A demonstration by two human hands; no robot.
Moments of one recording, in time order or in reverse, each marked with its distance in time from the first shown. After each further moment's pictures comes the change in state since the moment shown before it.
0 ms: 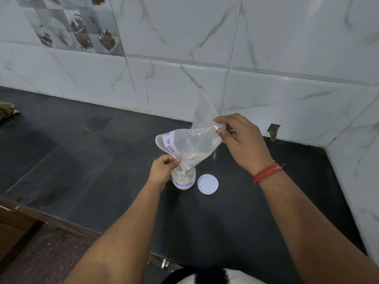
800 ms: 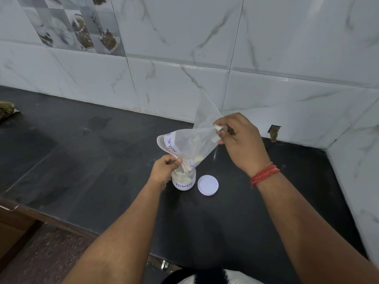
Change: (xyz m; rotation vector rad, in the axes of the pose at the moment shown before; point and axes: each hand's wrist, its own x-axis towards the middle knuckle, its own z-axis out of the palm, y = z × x) left_hand 0.000 0.003 0.004 -0.023 -0.041 -0.015; right_hand 0.002 -0.005 0.006 0.059 0.022 0.058
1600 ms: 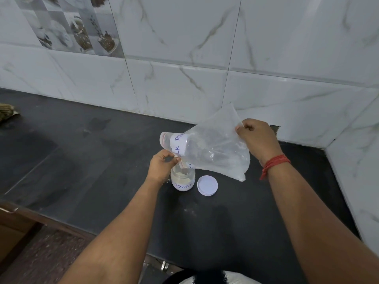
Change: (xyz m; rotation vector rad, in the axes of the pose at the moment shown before) left_hand -0.007 0.019 -0.003 0.149 0.009 0.180; right_hand 0.017 0.042 -0.024 0.018 0.009 0.459
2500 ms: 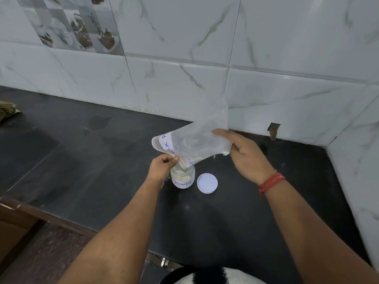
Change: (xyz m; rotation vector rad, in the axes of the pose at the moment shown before) left_hand 0.000 -0.018 0.002 -0.138 0.024 -0.170; right_hand -0.046 0.012 0.016 0.084 -0.300 -0.390
